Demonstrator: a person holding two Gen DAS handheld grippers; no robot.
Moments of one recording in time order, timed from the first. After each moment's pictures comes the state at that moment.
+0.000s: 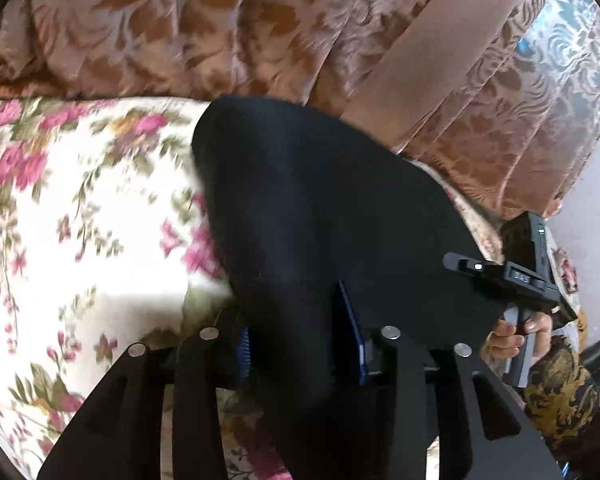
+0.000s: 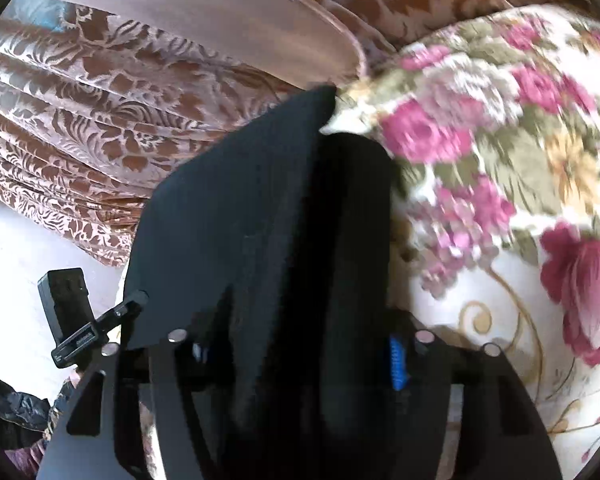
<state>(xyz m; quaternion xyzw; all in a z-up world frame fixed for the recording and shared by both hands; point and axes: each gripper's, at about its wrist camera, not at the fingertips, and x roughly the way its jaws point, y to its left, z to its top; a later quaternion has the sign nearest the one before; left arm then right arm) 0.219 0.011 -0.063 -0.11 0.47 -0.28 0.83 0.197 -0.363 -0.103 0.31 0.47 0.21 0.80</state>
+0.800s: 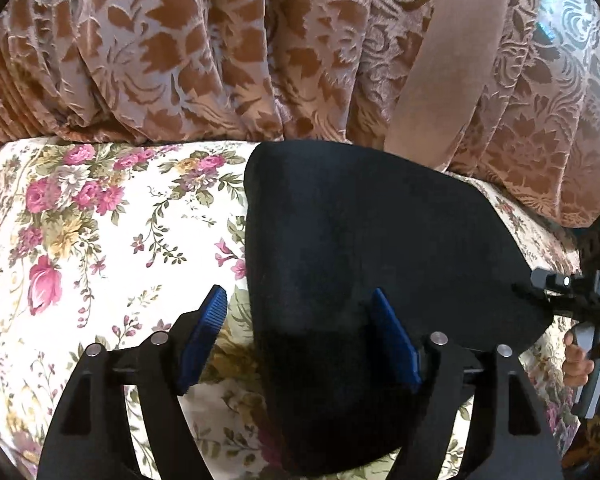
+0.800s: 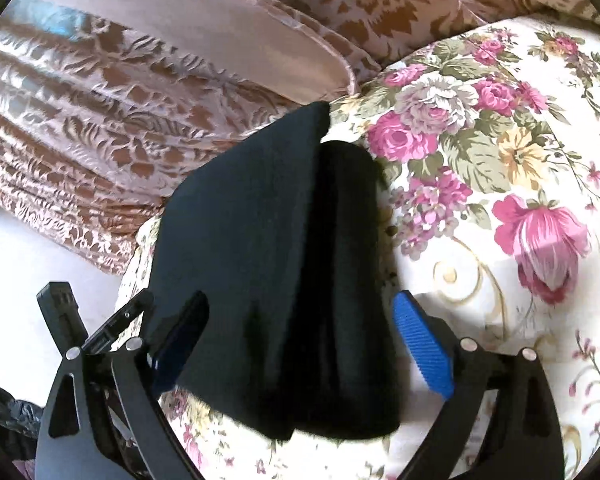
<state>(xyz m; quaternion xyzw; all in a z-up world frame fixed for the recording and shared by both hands) 0.182 -0.007 -0.024 -0.04 0.43 -0.15 0.89 0.161 -0.371 -0.064 0.30 0.47 0.18 0.81</state>
